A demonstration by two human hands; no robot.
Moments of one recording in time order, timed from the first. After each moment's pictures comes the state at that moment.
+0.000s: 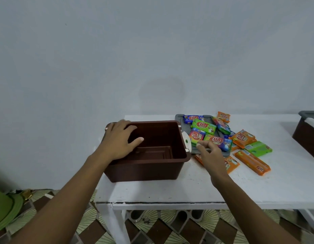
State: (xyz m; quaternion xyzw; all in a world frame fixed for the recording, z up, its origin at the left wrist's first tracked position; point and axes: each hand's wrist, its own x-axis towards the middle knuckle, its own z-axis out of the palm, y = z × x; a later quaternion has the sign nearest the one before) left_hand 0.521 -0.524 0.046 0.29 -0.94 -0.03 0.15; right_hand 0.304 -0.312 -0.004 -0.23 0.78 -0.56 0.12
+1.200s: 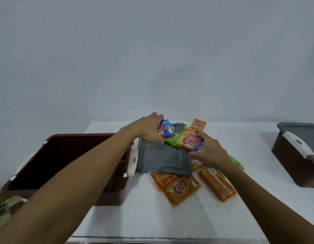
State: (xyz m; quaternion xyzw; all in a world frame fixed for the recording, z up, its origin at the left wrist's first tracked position) left_hand 0.236 -0.470 0.084 0.23 -0.97 -0.11 -0.02; right_hand 0.086 -0.277 0.021 -0.43 0.85 -0.28 0.13
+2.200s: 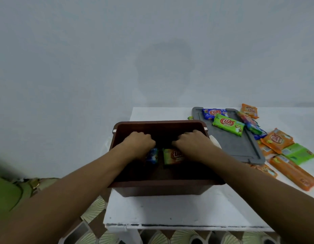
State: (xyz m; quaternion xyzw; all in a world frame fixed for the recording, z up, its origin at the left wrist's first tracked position) left_hand 0.463 -0.588 0.016 0.16 -0.96 0.12 -0.18; right_hand 0.311 -0.457 0.021 -0.69 0.70 0.17 -0.05
